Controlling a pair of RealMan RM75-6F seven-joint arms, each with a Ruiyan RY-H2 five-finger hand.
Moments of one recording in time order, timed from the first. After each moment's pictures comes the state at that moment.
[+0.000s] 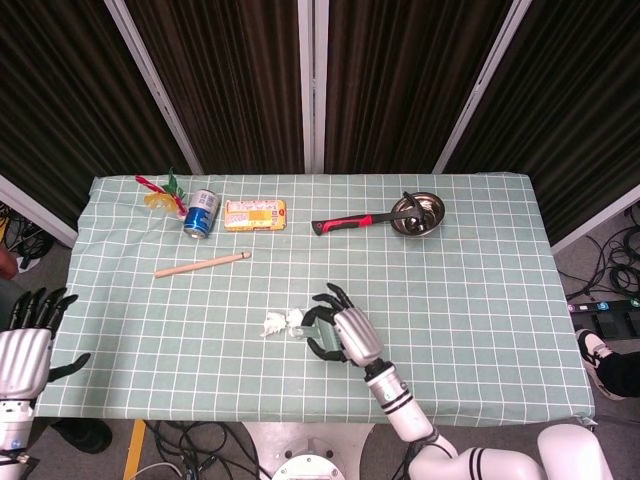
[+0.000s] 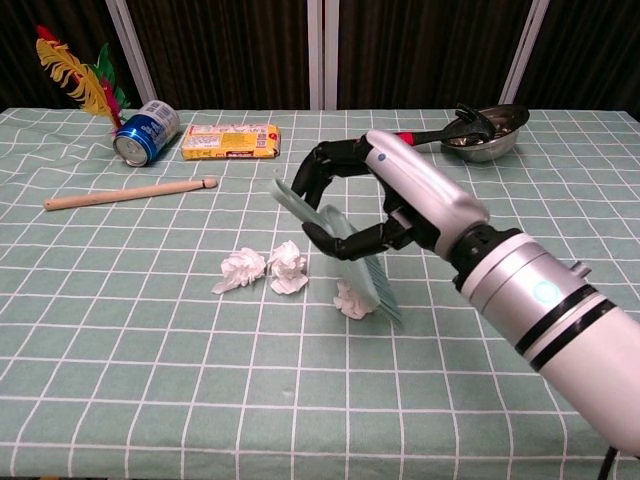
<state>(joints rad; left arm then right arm) -0.05 -1.19 -0.05 -1.59 1.49 1.53 0.10 0.57 -1.95 0.13 -1.36 -1.49 1.22 0.14</state>
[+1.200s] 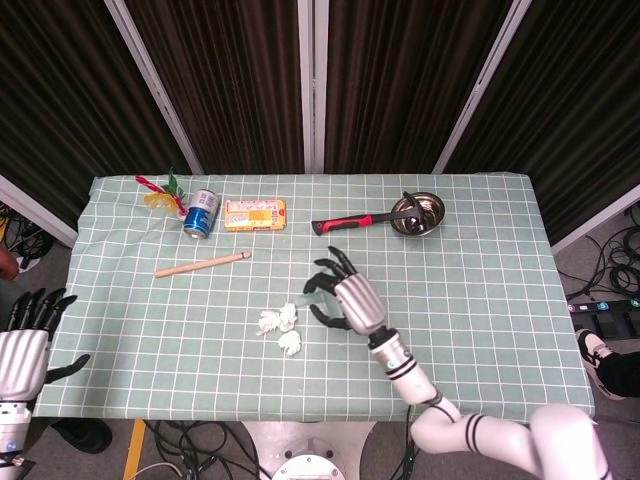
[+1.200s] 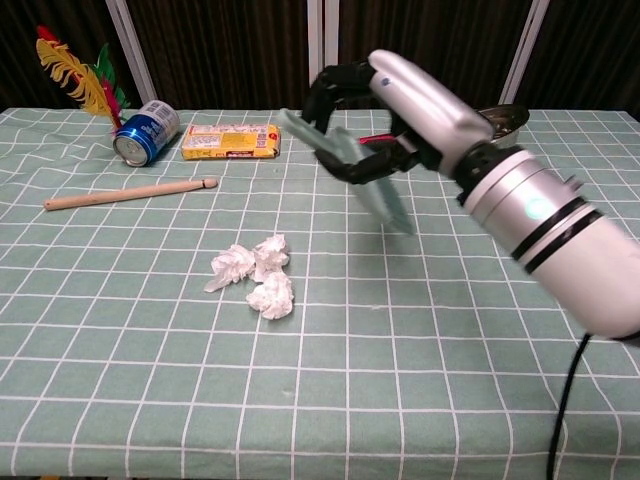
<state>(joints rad) -0.05 -1.17 -0.04 -1.59 1.51 1.53 0.06 0.70 -1.84 0.20 -1.22 -1.55 1.23 0.16</state>
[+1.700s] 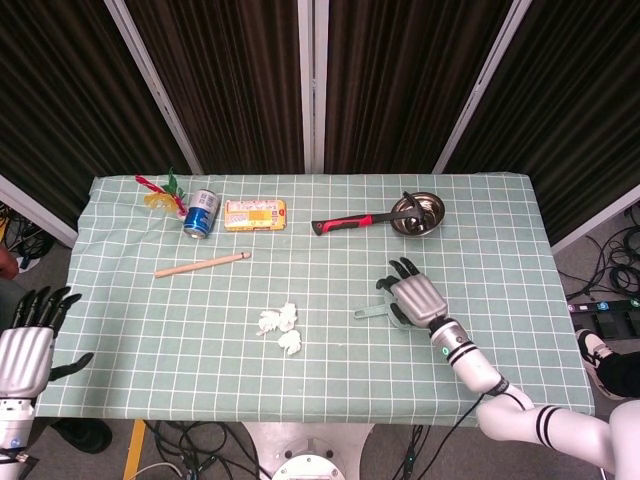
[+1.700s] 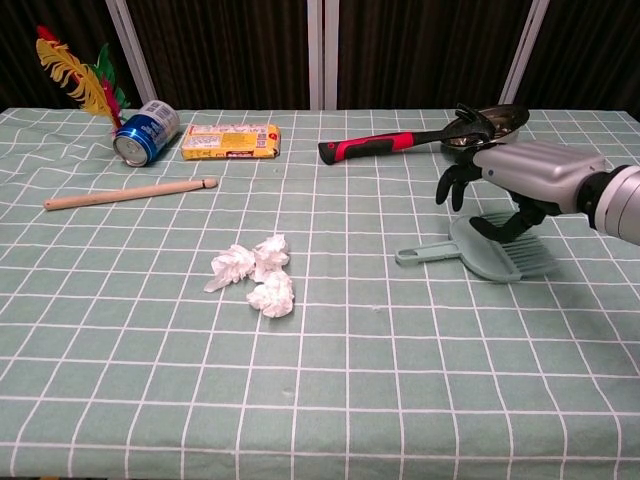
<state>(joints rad) -0.07 -1.17 -0.04 -1.60 1.50 1.51 0.07 0.68 -1.54 0.10 -1.33 -1.28 0.85 -0.26</state>
